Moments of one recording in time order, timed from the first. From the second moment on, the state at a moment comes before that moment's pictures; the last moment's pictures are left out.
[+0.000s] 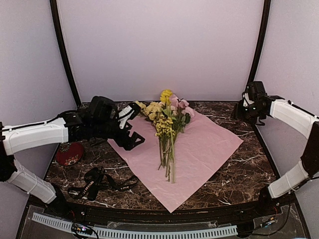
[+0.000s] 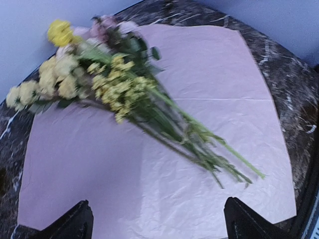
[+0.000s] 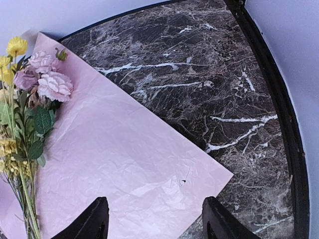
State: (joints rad) left arm -0.72 1.40 1.04 -0.33 0.10 0.03; right arm 0.14 1.43 1.13 -0.56 0.02 0.34
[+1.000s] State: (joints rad) left arm -1.22 1.70 0.82 -0.05 0.06 0.76; right arm 0.89 1.72 0.97 -0.46 -0.22 0.34
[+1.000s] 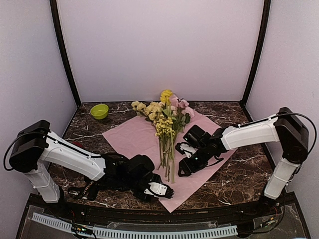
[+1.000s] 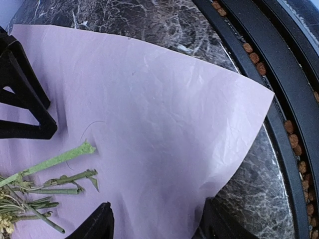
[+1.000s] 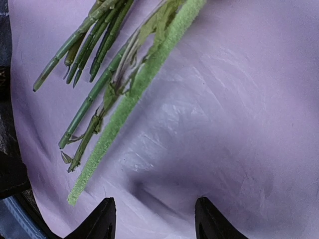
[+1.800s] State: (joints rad) left arm -1.13 1.74 0.93 -0.10 0.14 0.69; right arm 0.81 1.67 0.96 -0.46 -0.38 0.26
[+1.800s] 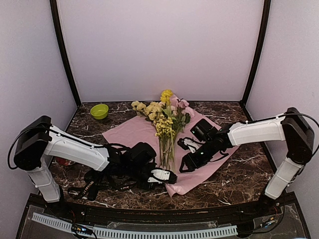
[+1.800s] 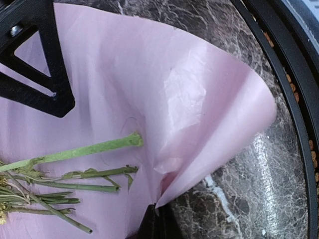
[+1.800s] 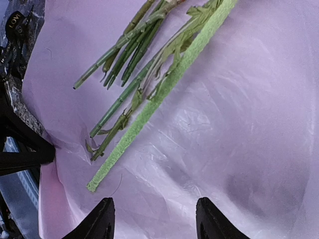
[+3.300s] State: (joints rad) left arm -0.85 1.78 0.98 -0.04 0.67 0.37; right arm 0.87 1.41 0.68 -0.22 -0.36 0.15
